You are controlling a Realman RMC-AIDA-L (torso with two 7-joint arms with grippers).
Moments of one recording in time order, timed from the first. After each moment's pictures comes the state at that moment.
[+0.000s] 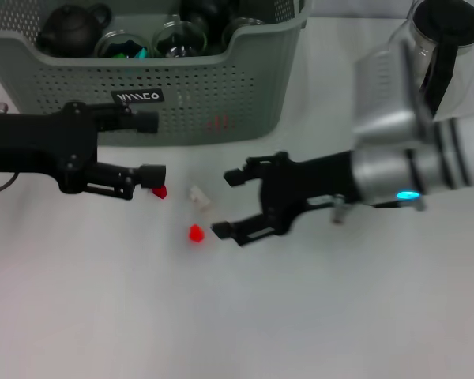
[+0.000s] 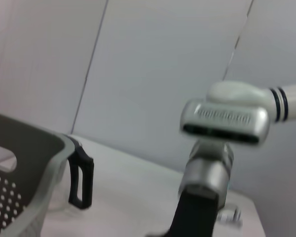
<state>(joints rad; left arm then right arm) -0.51 -1.96 0.58 0.71 2.03 1.95 -1.45 0.72 2.05 -1.67 -0.58 -1.50 -1.17 1.47</state>
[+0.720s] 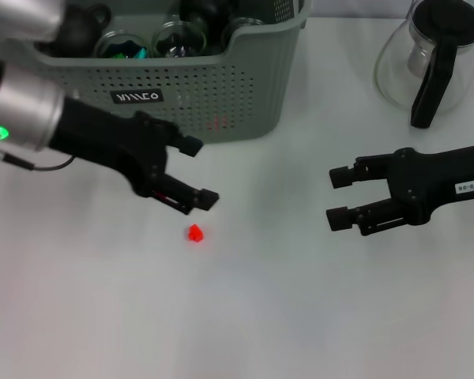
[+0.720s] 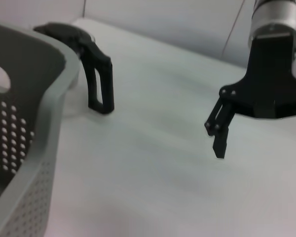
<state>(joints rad) -0.60 -2.14 0.79 1.16 2.33 1.83 -1.76 0.64 1.94 -1.12 -0.58 -1.82 -1.67 1.65</state>
